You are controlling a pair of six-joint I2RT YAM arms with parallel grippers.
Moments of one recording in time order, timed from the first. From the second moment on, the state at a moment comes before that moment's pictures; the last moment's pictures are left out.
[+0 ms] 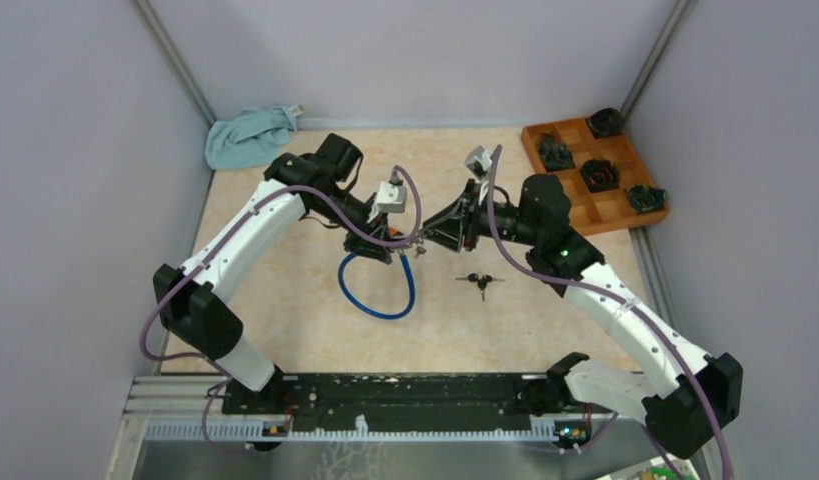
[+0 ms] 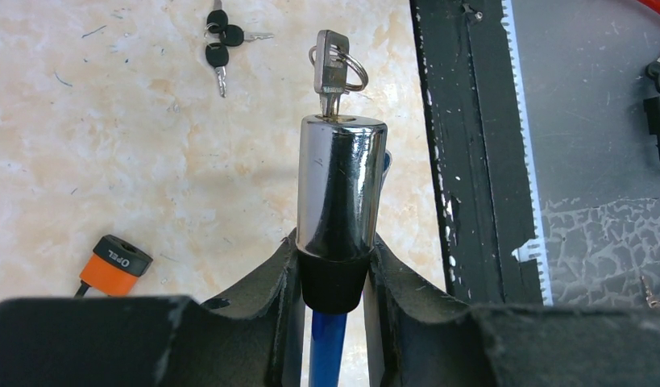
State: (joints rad) left arm -0.55 1.61 1.60 -1.20 0.89 0.91; right arm 0.55 1.04 0.95 0.02 -0.71 0.34
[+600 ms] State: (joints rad) left arm -0.55 1.60 1.60 -1.21 0.89 0.91; right arm 0.57 1.11 0.95 -0.02 -0.70 0.32
